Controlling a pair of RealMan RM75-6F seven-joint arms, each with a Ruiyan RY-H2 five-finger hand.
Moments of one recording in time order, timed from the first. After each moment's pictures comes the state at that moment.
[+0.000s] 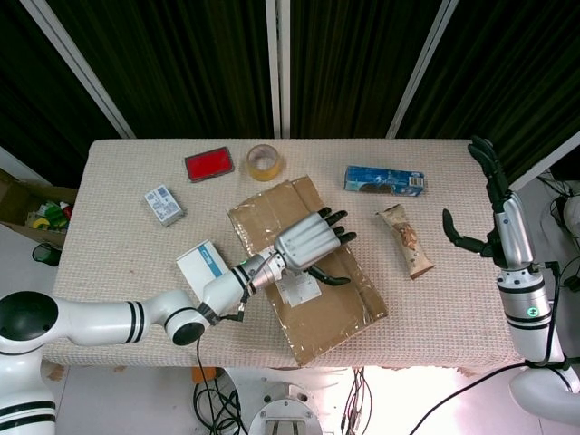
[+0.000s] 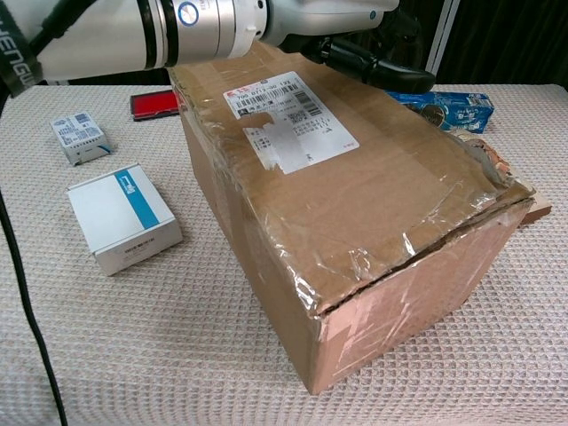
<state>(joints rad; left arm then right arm) -1.18 -1.52 -0.29 -1.59 1.18 0.76 0.53 0.44 -1.10 0.32 -1.73 -1.55 1.51 0.59</state>
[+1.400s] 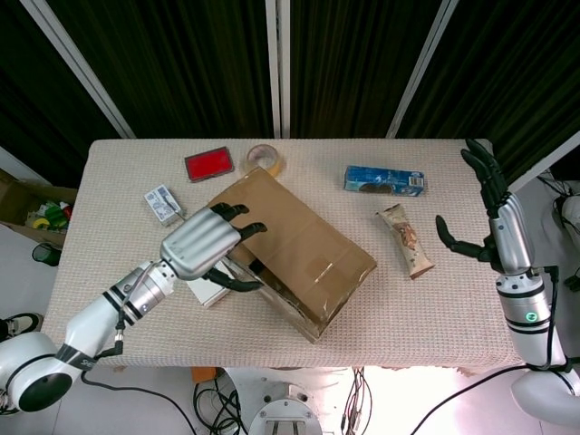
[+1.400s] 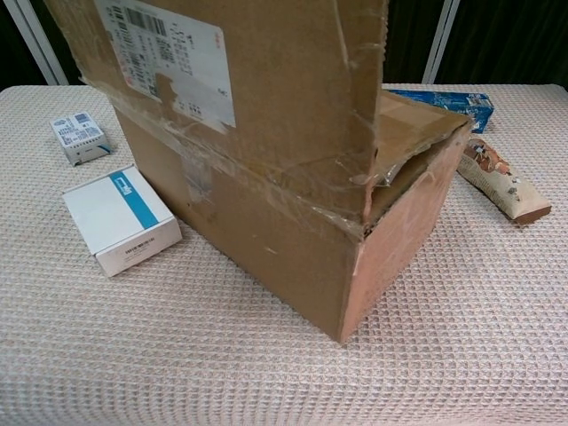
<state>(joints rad) -0.94 -0.74 -0.21 -2.24 1.10 0.82 0.33 0.44 -1.08 0.31 -1.74 -1.59 1.53 0.51</state>
